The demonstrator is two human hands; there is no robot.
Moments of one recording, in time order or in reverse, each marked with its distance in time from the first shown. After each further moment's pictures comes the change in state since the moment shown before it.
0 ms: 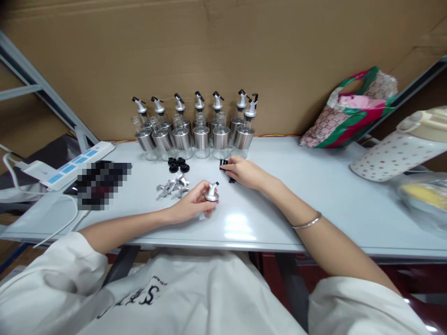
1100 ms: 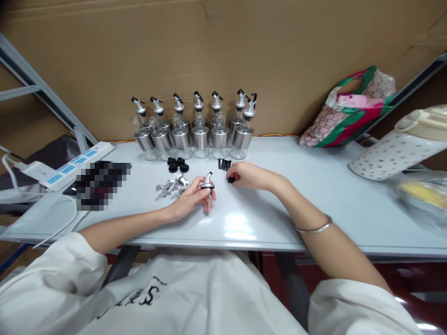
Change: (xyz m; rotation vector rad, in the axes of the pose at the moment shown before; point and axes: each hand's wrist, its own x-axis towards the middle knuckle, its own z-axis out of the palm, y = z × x) left_hand 0.004 0.000 -0.004 -0.100 0.076 0.027; right_hand -0.005 -0.017 -0.029 0.223 -0.248 0.136
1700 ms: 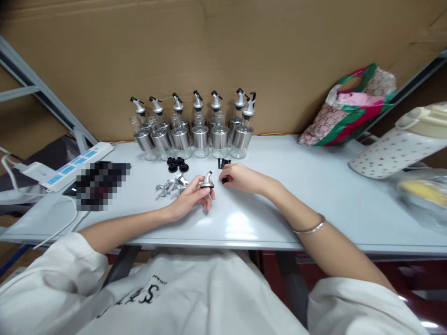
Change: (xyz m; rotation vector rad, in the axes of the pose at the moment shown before) left_hand 0.001 0.001 0.001 -0.022 0.020 -0.008; right_hand 0.007 -0.014 0.009 0.056 0.026 -0.071
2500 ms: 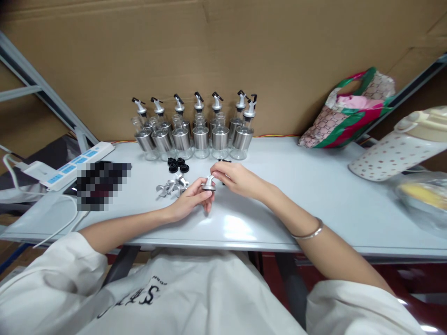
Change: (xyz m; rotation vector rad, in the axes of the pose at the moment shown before) left_hand -0.001 0.002 0.002 0.038 -0.022 0.007; right_hand -0.002 -0.022 0.002 0.066 0.320 -0.229
